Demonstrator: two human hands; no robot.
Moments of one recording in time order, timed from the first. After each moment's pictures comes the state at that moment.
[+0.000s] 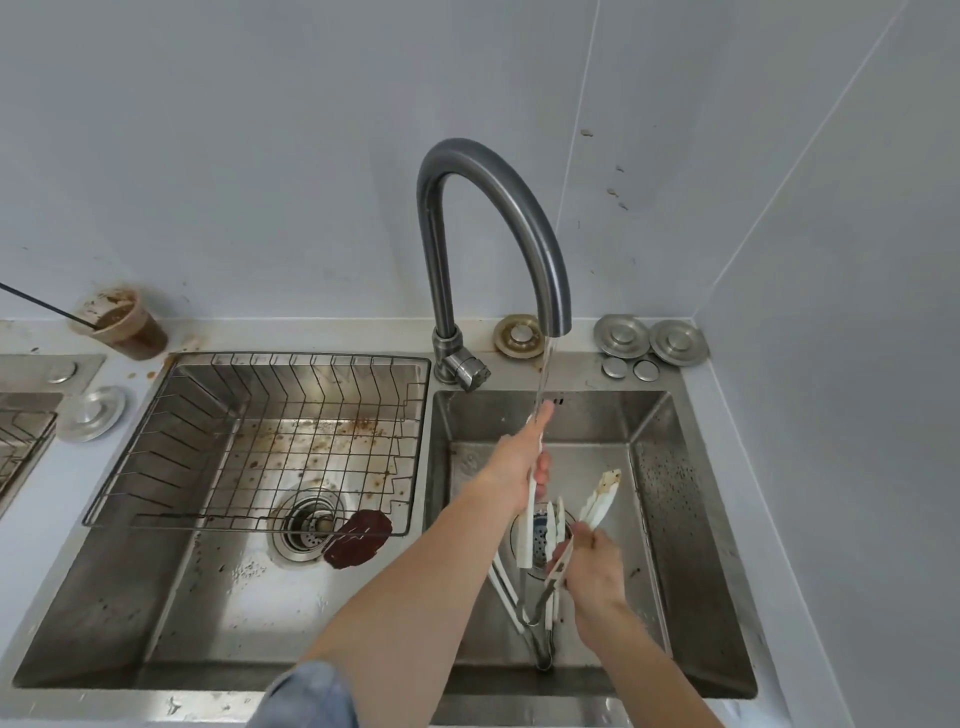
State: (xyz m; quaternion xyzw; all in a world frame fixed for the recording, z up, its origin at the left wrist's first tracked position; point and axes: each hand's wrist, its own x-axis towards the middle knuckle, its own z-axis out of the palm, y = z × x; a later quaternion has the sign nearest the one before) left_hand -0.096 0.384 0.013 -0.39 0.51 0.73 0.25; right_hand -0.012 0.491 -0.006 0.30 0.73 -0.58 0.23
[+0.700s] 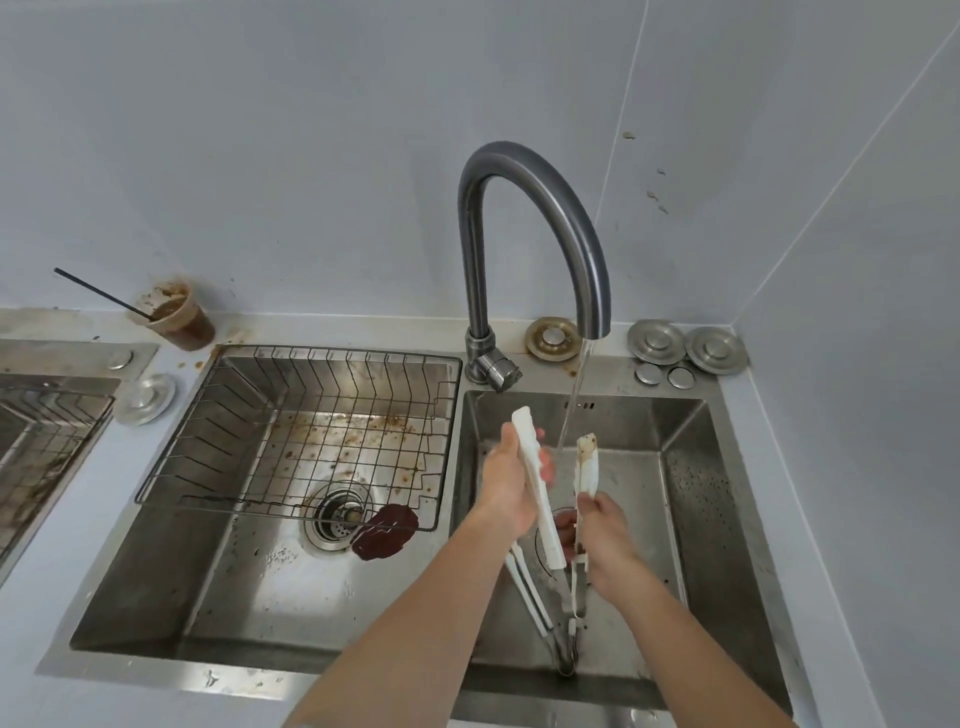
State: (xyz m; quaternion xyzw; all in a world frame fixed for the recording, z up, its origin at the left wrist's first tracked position) left_hand -0.062 0.363 0.010 -0.39 0.34 0.85 0.07; right_hand -0.050 0.474 -0.013 0.26 0.70 -0.60 0.28
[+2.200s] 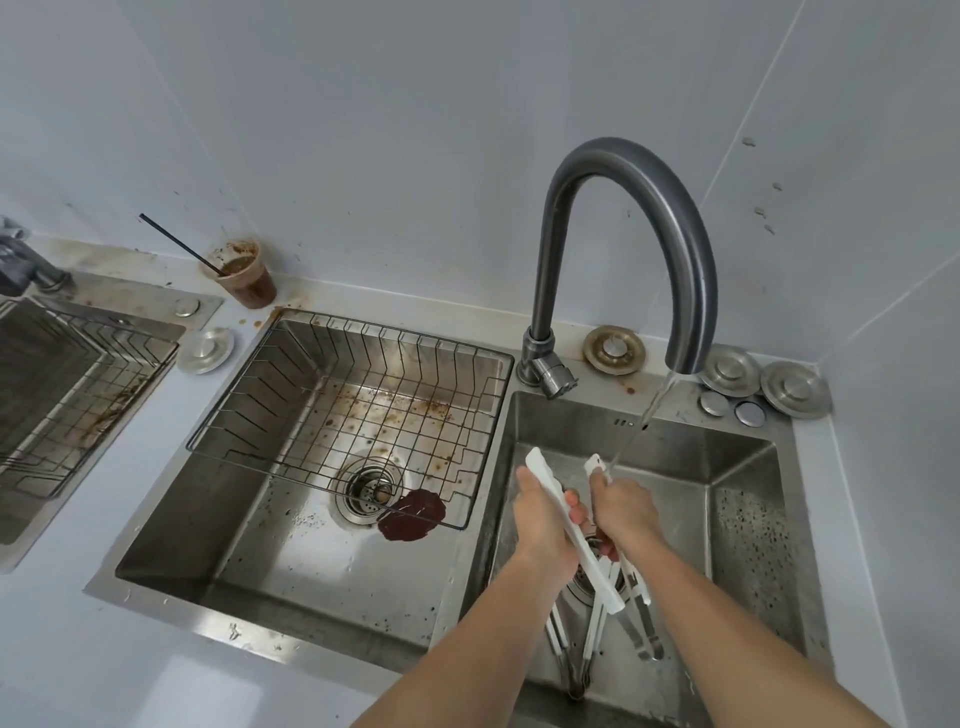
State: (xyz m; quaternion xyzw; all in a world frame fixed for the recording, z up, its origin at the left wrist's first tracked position) left_hand -0.045 0.375 0.005 -0.50 0.22 0.84 0.00; right_hand -0.100 0.446 -0.017 0.07 0.91 -0.28 0.31
